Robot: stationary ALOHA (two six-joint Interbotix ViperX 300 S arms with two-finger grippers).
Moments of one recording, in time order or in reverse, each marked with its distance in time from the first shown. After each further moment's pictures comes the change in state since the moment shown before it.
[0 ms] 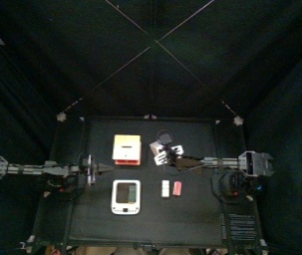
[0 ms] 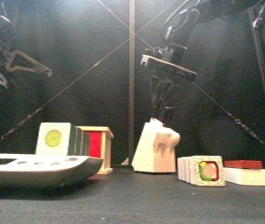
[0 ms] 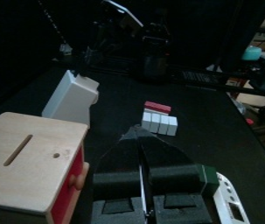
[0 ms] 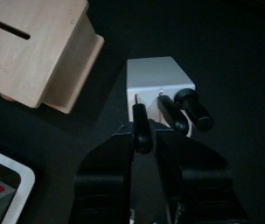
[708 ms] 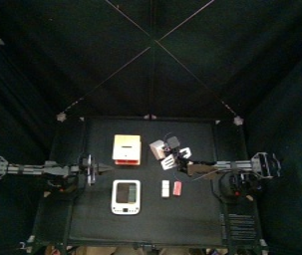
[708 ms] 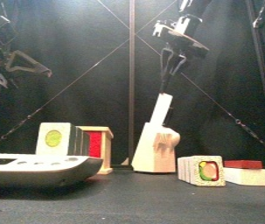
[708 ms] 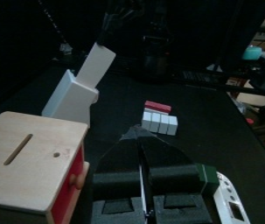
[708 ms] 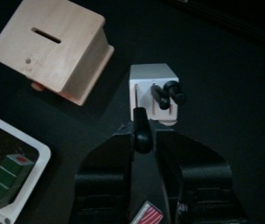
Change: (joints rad) left arm 0.002 0.000 0.002 0.000 0.000 -0.002; right arm 0.156 -0.164 0.000 -0.061 0.130 0.000
